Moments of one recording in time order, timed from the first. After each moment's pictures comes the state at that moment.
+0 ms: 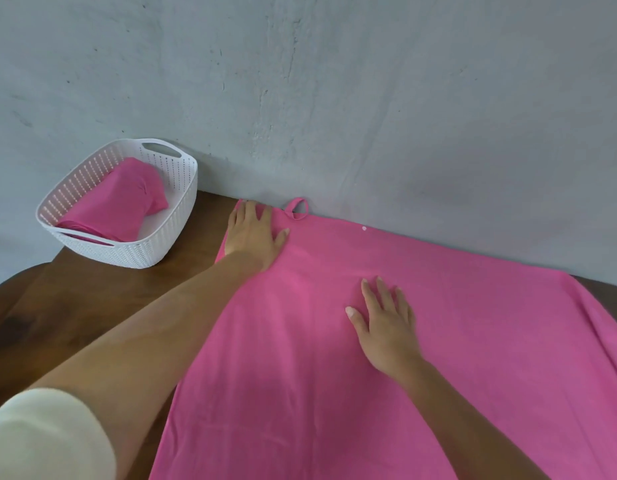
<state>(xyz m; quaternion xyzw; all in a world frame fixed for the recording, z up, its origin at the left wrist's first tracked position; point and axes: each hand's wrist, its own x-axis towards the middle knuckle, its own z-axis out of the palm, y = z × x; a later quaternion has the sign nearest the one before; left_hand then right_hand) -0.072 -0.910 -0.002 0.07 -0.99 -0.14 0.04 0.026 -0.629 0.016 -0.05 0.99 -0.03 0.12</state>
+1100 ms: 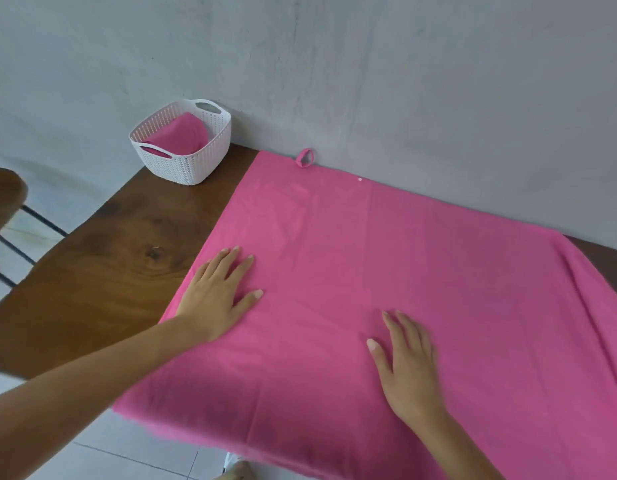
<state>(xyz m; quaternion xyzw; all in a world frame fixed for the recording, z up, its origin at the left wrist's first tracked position) 0.257 -0.855 -0.003 0.05 -0.99 -0.11 0.01 0.240 -0.493 0.009 -0.12 0.98 -0.13 0.04</state>
